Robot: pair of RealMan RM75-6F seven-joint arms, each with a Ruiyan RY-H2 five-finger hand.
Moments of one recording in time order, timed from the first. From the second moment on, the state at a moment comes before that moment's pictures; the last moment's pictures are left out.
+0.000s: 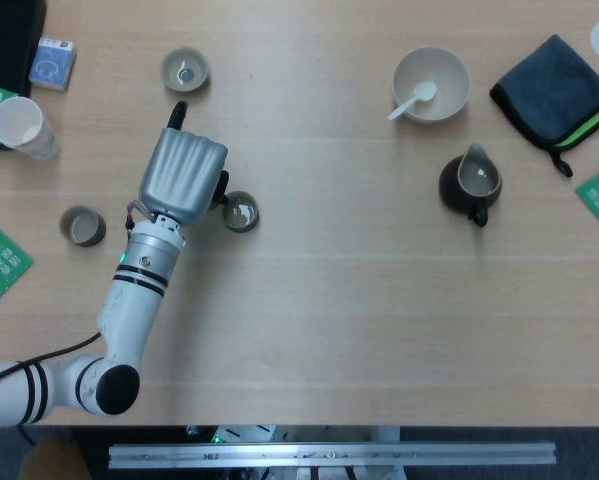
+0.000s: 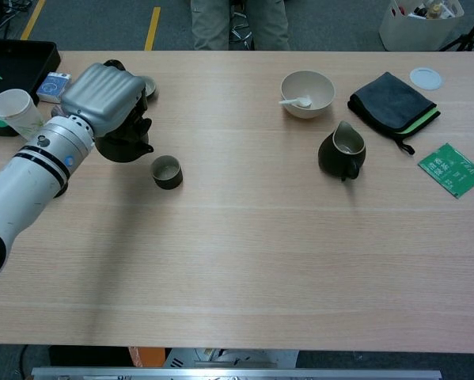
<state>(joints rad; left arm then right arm) -0.72 -1.63 -0.14 -1.59 0.98 1.23 0.86 0.02 -1.15 0.11 -1.41 -1.41 1.47 0.26</state>
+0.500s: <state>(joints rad) -0.74 -1.67 -0.14 -1.56 0.98 1.23 0.89 0.01 -1.15 0.11 -1.40 -1.41 1.47 0.26</state>
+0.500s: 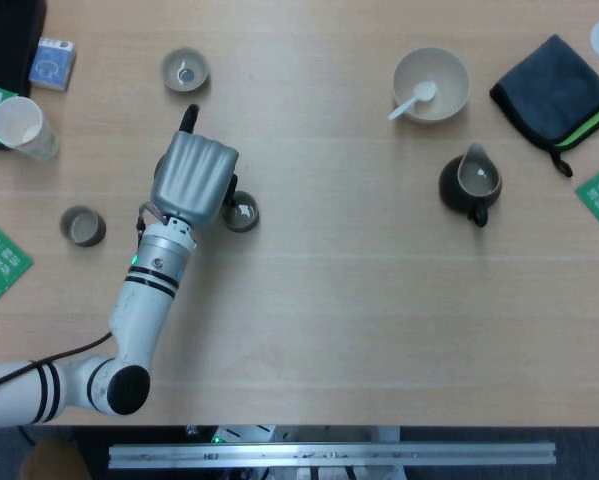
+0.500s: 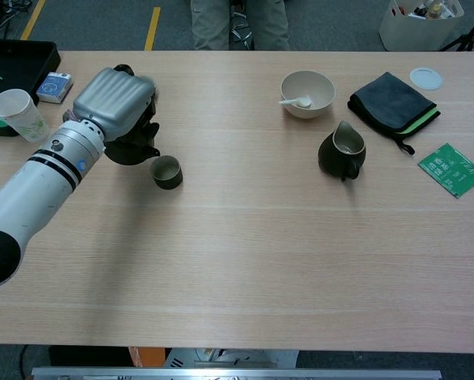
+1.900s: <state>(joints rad) -0.71 -1.73 -0.11 -1.49 1.09 1.28 0.93 0.01 -1.15 0.11 -1.39 -1.41 1.47 0.27</state>
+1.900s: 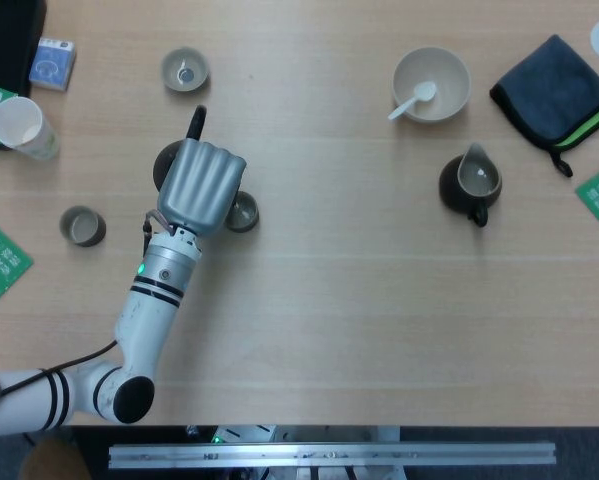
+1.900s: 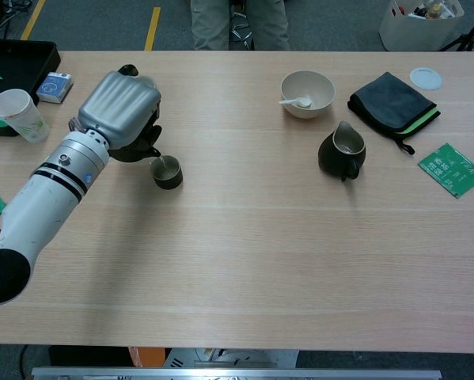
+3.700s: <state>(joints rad) -0.67 -1.72 -0.15 -1.47 1.14 1.24 0.87 0.01 -1.15 0.11 -1.41 -1.41 1.48 0.26</state>
